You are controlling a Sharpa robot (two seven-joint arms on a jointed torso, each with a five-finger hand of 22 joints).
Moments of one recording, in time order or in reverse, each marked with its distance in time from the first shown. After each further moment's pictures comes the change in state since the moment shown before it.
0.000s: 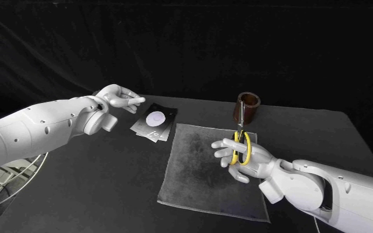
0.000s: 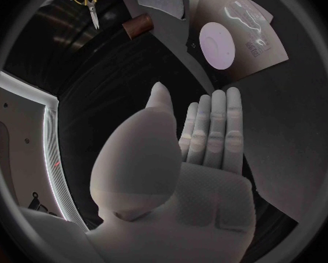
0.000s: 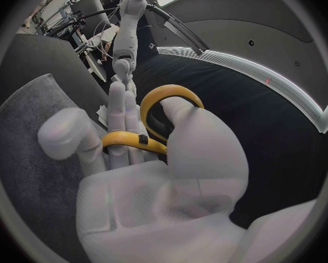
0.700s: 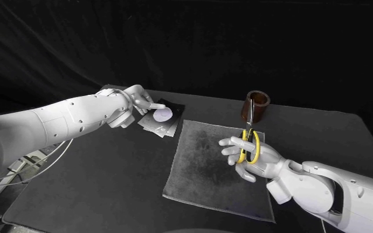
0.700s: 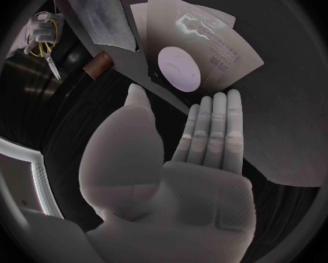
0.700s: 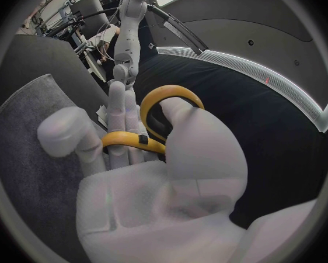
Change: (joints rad) left arm 0.002 0.107 0.005 -0.010 -0.414 -0.035 -0.332; left_hand -0.221 -0.103 -0.044 0.009 0.004 -0.035 0.052 -0.025 -0.011 -0.054 0.020 0.027 0.000 -0.037 0.020 -0.020 -0.028 -0.002 -0.029 0.017 -0.008 -0.007; right arm 0.000 -0.001 0.000 0.000 0.002 0.006 0.002; right_hand 0.015 0.015 -0.015 -0.002 0.000 0.000 0.000 0.000 -0.001 0.000 0.000 0.004 0.001 0.006 0.002 0.000 0.005 0.000 -0.002 -0.002 -0.016 -0.017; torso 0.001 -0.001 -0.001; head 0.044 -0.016
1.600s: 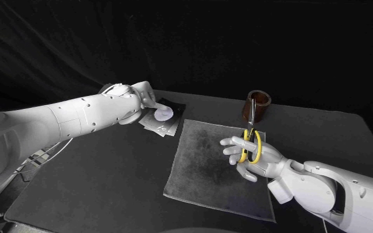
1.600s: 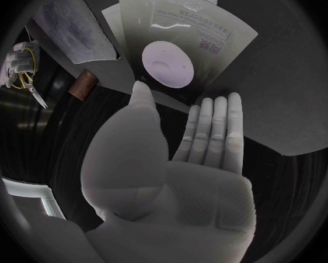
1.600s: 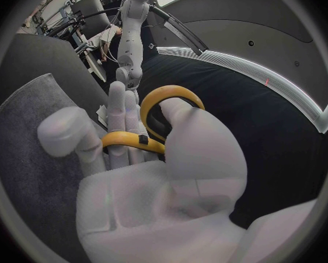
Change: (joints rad) left arm 0.012 0.063 0.004 -0.014 -0.264 -0.014 -0.146; left_hand 0.068 0.015 0.003 -0.003 0.000 -0.097 -0.011 0.169 0.080 -0.141 0.009 0.210 0.090 -0.115 0.020 0.090 0.008 -0.001 -0.063 0.023 -0.008 0.000; right arm 0.000 -0.003 0.000 -0.002 -0.006 0.001 -0.001; right_hand 0.007 0.007 -0.003 -0.003 0.000 0.007 0.000 0.000 -0.001 0.002 -0.002 0.000 0.001 0.000 0.000 0.000 0.002 0.000 -0.002 -0.002 0.000 -0.005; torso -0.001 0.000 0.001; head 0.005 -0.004
